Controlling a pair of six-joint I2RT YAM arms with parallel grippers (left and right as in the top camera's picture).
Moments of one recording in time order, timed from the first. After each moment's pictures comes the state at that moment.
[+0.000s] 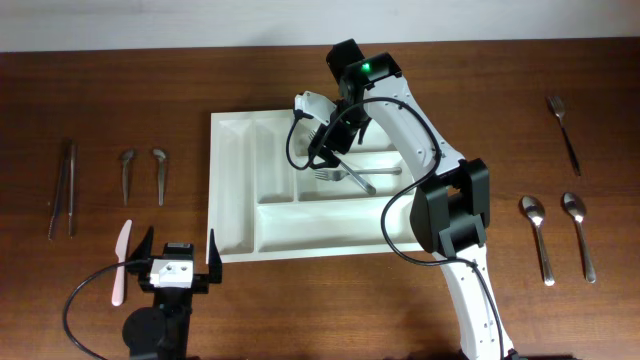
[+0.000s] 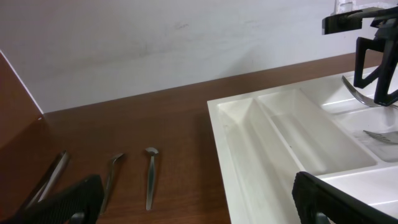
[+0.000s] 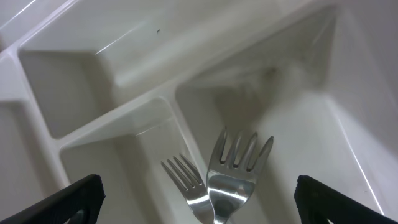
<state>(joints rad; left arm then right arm) 0.11 0.01 0.04 -0.13 0.10 0.20 0.40 2.50 2.37 -1.31 -0.44 -0.70</state>
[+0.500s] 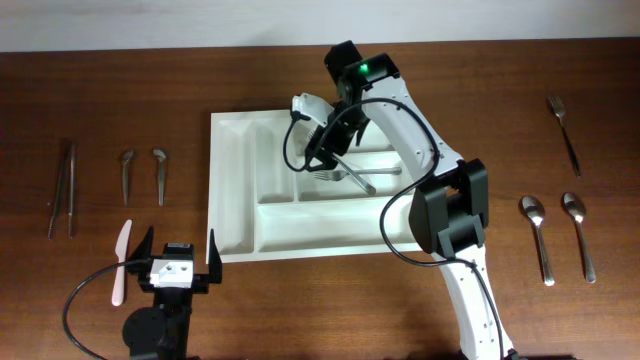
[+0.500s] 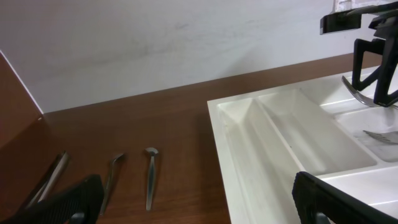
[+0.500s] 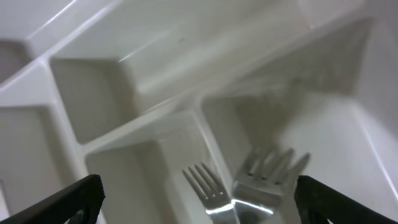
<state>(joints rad) 0.11 0.01 0.04 -0.13 0.10 0.20 0.41 2.50 2.37 -1.33 -0.49 -0.70</state>
